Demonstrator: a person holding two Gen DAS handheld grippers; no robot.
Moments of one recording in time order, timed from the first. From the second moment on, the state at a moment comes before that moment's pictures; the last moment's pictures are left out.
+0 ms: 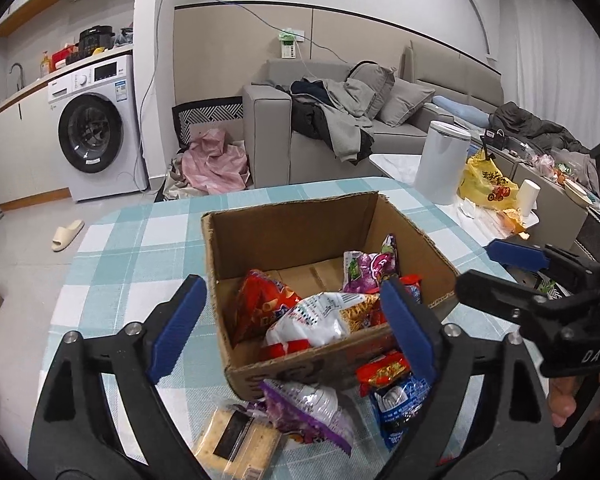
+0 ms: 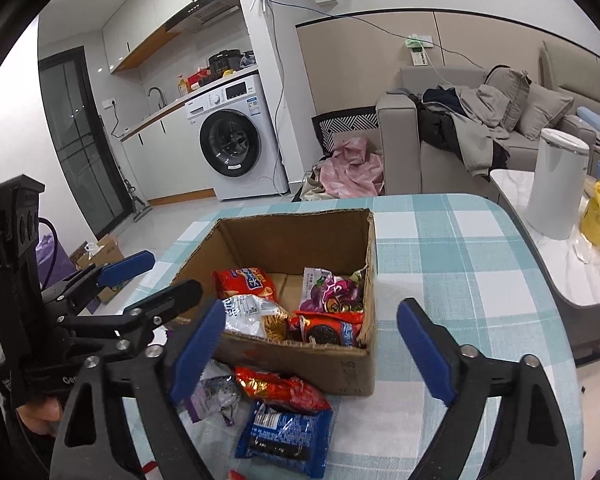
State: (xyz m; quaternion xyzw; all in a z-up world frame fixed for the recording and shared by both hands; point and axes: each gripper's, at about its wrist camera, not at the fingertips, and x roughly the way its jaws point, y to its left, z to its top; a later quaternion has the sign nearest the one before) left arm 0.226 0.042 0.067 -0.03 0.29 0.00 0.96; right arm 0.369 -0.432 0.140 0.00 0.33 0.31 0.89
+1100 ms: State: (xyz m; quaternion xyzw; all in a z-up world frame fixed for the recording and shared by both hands) left arm 0.168 0.061 0.036 -0.04 0.32 0.02 0.95; right arm 0.338 -0.423 0.098 -0.06 0.41 0.32 0.85
